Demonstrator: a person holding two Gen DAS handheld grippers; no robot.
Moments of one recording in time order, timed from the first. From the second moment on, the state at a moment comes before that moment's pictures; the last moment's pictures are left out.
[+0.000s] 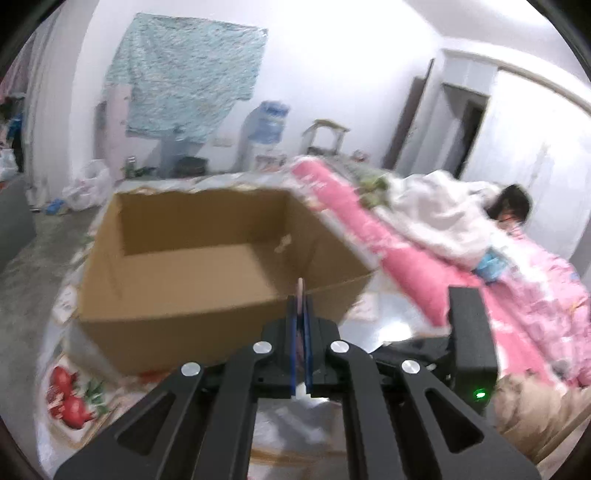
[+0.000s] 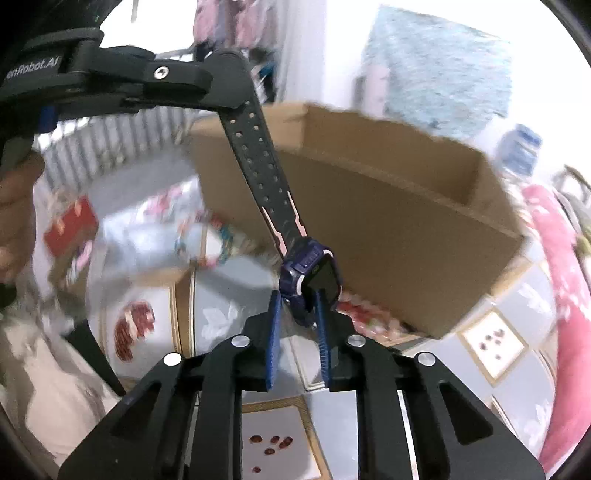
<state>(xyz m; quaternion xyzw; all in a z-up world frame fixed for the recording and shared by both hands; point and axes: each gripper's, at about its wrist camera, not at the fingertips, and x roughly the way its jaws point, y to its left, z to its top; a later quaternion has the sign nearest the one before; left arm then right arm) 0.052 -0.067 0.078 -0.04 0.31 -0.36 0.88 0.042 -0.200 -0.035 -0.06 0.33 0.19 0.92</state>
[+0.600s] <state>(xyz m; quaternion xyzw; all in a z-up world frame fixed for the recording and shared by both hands) 0.072 -0.094 0.204 -0.03 0.20 -0.44 0.87 0.055 -0.228 0.083 -0.06 0.18 0.03 0.98</state>
